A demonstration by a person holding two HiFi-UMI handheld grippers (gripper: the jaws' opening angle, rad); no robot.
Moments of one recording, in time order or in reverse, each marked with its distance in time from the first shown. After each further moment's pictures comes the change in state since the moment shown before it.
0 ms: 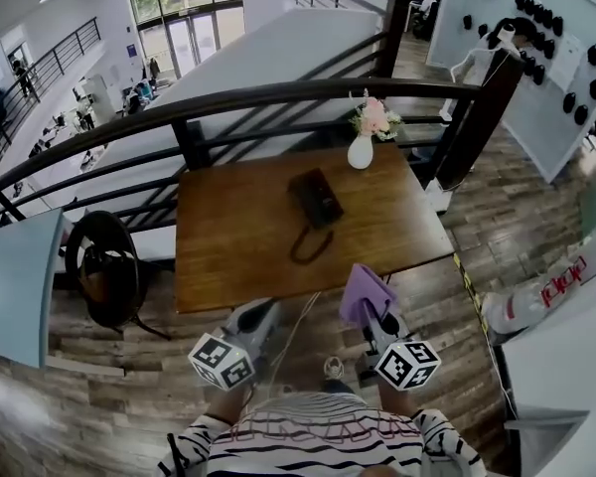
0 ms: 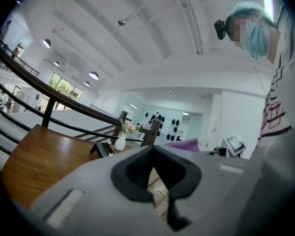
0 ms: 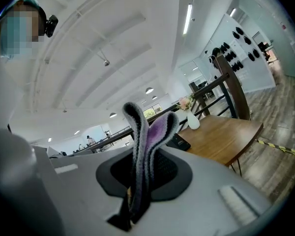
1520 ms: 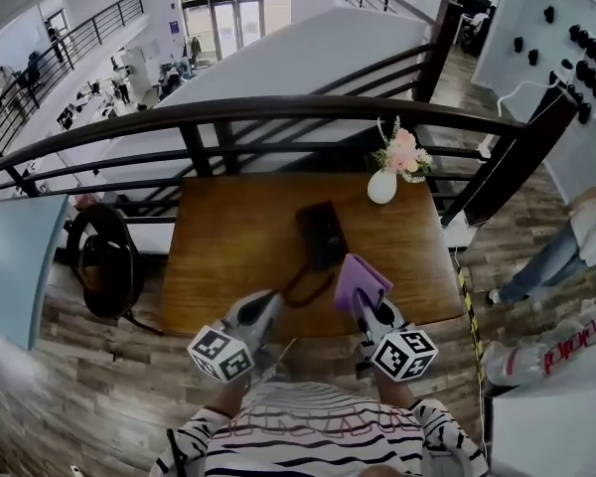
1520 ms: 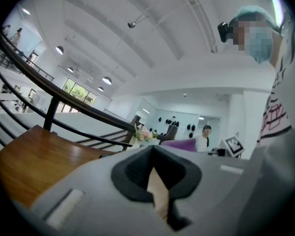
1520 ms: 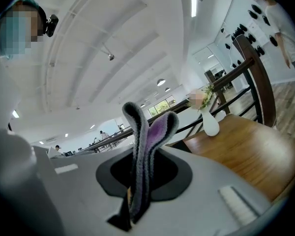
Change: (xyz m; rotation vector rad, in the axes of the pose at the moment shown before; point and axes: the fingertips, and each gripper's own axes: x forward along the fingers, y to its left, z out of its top) left arm 0.163 0.107 0.034 -0.039 -0.069 0.161; right arm 0.184 -0.100 0.090 -0.026 0.108 0.187
